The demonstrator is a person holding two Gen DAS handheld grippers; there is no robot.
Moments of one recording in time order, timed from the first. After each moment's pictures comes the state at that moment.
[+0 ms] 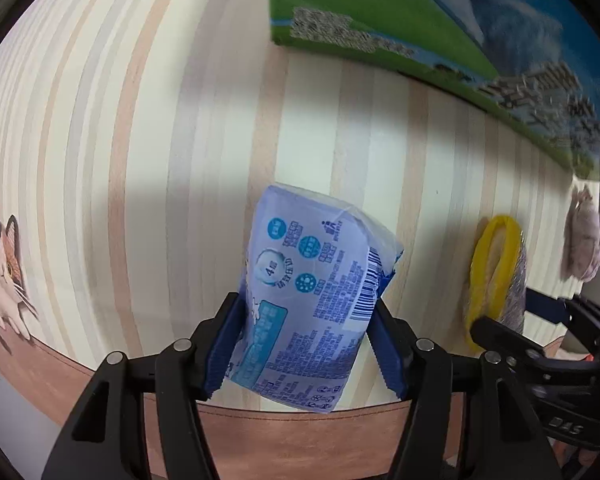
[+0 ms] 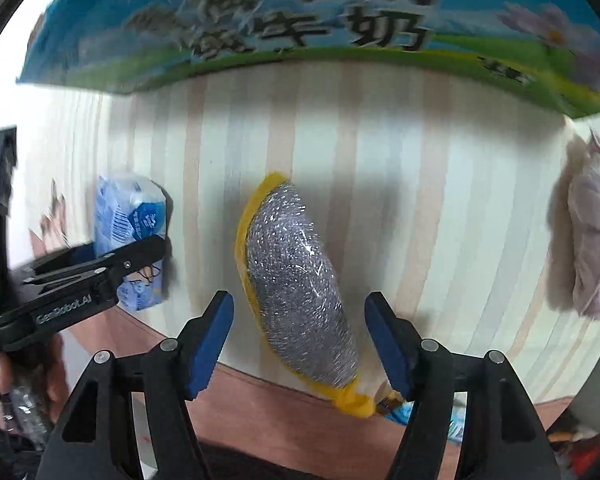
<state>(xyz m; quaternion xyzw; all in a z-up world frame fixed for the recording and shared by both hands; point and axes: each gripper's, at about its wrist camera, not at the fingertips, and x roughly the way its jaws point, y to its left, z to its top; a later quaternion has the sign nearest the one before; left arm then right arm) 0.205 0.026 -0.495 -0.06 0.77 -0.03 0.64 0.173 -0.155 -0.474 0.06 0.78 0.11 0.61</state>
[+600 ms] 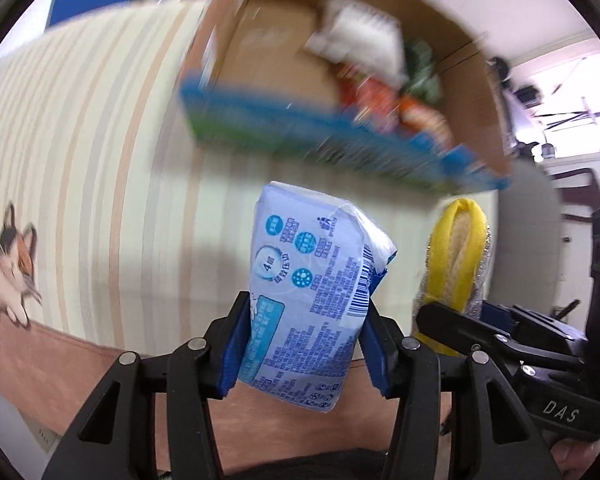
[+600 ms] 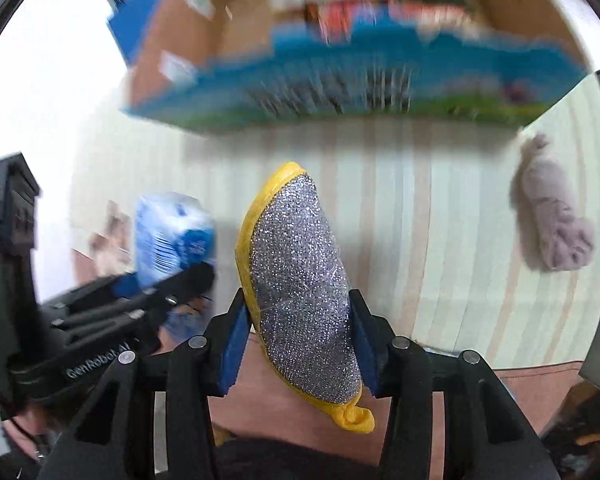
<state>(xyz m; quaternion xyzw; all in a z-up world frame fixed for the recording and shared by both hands) 0.199 -0.039 -0.362 -0.13 0.69 -0.11 0.71 0.164 -0.186 -0.349 0.16 0.71 0.13 0.67</state>
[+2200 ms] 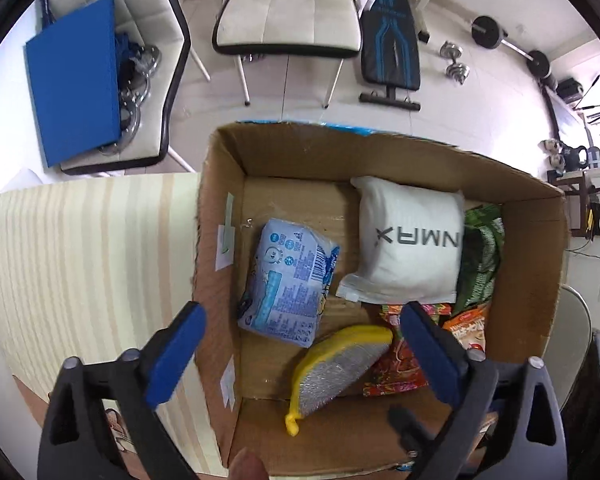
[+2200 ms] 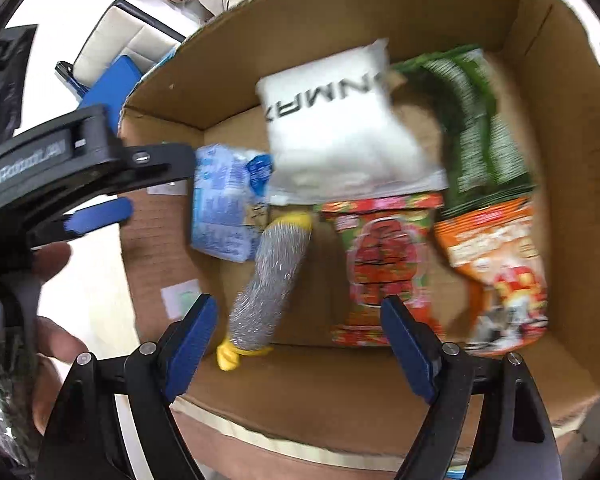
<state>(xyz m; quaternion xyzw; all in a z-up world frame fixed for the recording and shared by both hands) 0.440 -0.013 -0.349 -0.03 0.71 -0.05 0.70 0.368 -0.149 -0.374 0.19 0.70 0.04 0.68</state>
